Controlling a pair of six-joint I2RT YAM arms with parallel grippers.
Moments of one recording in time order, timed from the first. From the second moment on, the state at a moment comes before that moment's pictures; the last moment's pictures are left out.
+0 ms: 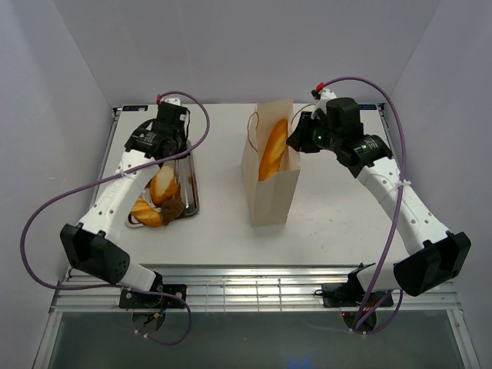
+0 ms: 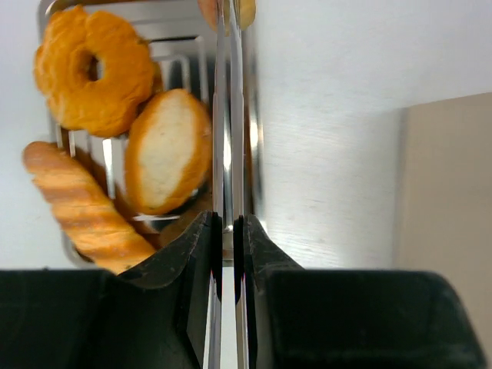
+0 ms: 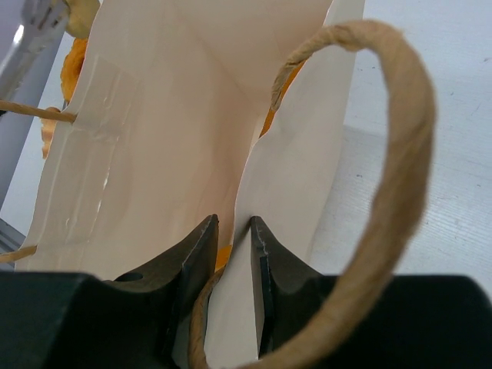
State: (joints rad) left arm -0.38 1.49 1.53 -0.90 -0.41 -0.33; right arm 0.44 1.37 1.43 -0.55 -0.20 0.33
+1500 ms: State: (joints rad) left arm -0.38 0.91 1.15 -0.28 0.70 -0.89; right arm 0.44 1.37 1.48 -0.59 -0.17 0.33
